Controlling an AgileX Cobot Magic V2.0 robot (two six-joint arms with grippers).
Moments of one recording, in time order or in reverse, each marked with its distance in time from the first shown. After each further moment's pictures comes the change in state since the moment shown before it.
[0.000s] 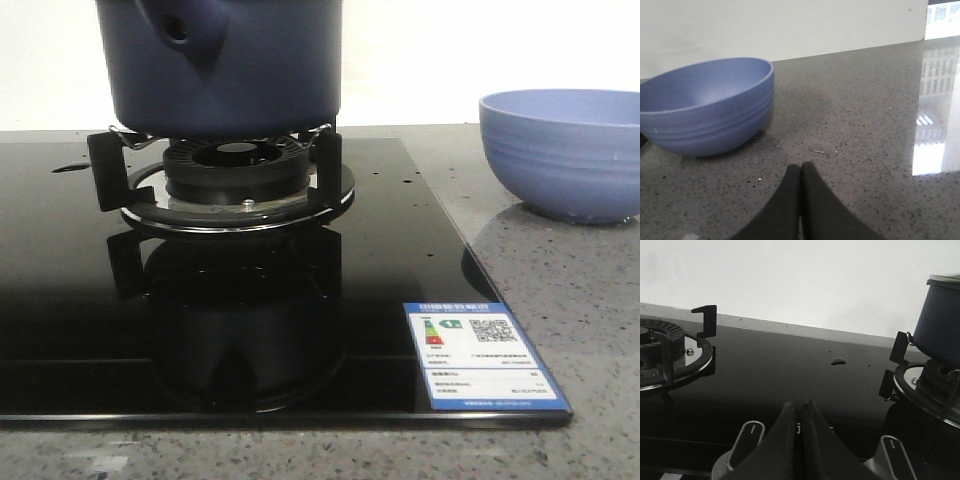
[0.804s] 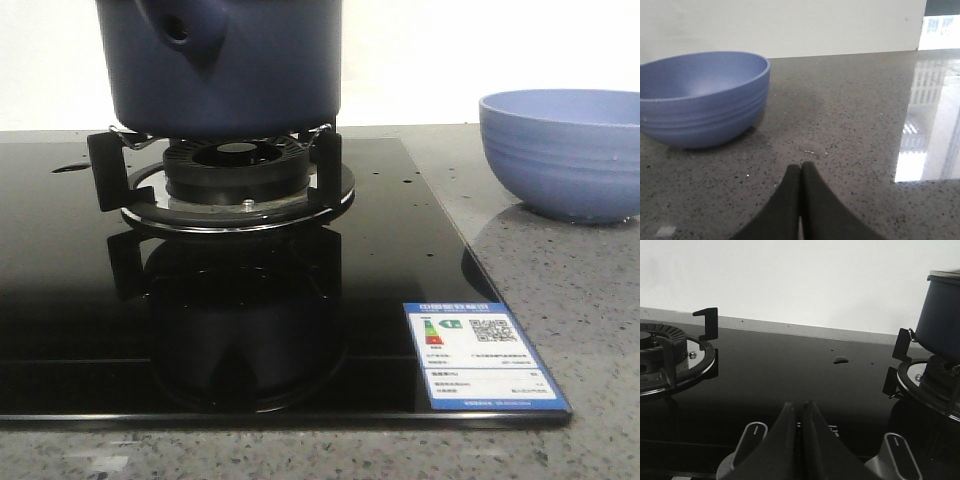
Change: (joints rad) left arm 0.000 0.000 0.000 0.055 0.000 0.000; right arm 0.000 0.000 0.000 -0.098 0.004 0.000
